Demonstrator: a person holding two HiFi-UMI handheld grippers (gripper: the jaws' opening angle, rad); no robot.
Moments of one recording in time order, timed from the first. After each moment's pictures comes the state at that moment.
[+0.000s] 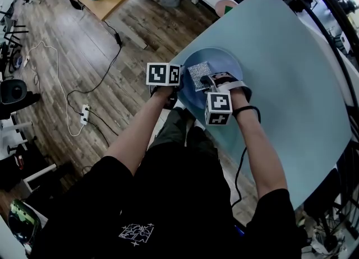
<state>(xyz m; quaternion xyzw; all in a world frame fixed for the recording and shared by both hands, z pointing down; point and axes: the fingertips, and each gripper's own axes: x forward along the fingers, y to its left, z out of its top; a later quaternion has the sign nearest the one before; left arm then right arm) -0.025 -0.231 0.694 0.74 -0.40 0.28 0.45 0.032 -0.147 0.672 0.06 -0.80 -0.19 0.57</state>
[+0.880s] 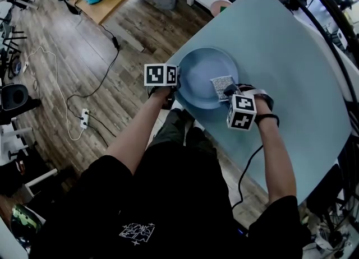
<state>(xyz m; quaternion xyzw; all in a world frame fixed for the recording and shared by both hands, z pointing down) -0.026 -0.226 0.694 0.74 -0.42 0.29 0.45 0.134 -0.092 0.665 0.03 -0.78 -0.04 0.63</state>
